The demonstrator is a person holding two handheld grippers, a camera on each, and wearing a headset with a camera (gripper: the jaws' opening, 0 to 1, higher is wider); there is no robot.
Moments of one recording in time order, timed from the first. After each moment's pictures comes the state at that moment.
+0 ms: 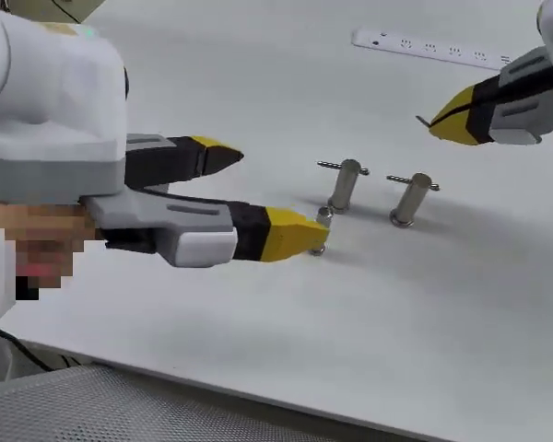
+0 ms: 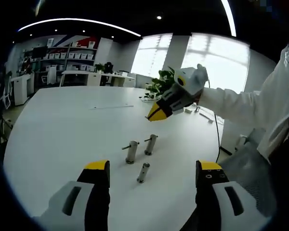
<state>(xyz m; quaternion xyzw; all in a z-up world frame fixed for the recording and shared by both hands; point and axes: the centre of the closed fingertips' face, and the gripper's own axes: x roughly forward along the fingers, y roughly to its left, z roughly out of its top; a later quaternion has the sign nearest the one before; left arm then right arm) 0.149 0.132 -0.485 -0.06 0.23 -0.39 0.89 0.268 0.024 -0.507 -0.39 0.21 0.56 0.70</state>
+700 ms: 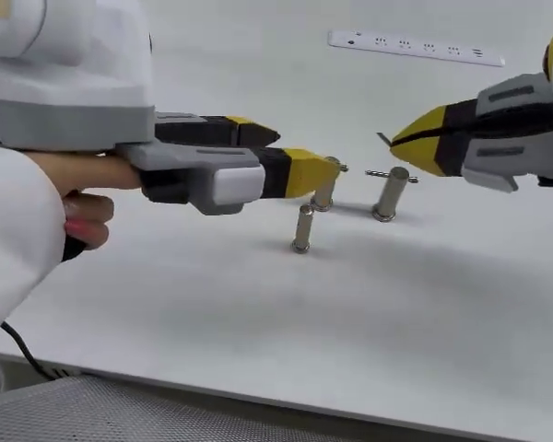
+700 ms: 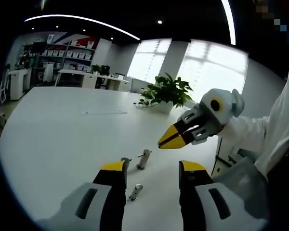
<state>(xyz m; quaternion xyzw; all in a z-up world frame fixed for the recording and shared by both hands) 0.172 0.105 -0.470 -0.09 0.22 -0.42 0.88 0.199 0.054 -0.492 -0.36 0.12 0.57 0.73</state>
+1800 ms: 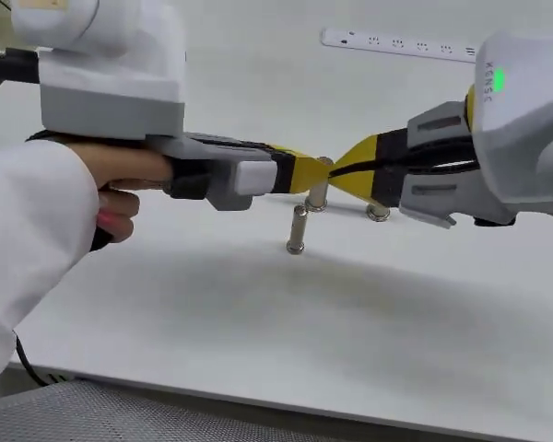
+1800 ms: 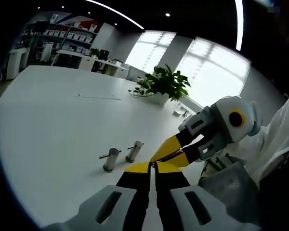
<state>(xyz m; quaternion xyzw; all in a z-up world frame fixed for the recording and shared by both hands) 0.170 0.085 -0.486 -0.14 0.28 -0.44 0.84 0.171 0.090 -0.497 -0.39 0.08 0.61 0.69</state>
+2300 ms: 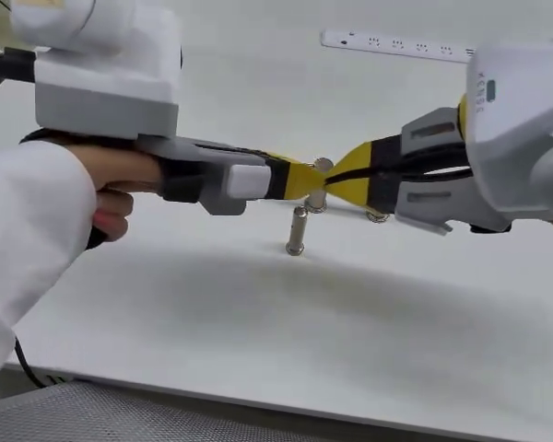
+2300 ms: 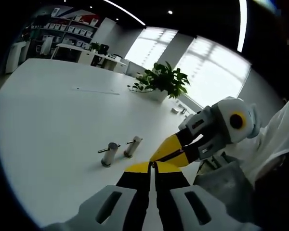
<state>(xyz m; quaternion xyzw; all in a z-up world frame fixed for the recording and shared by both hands) 0.166 0.089 -0.489 -0.15 0.30 -0.44 0.83 0.167 0.093 -0.500 -0.40 0.08 0.61 0.68</state>
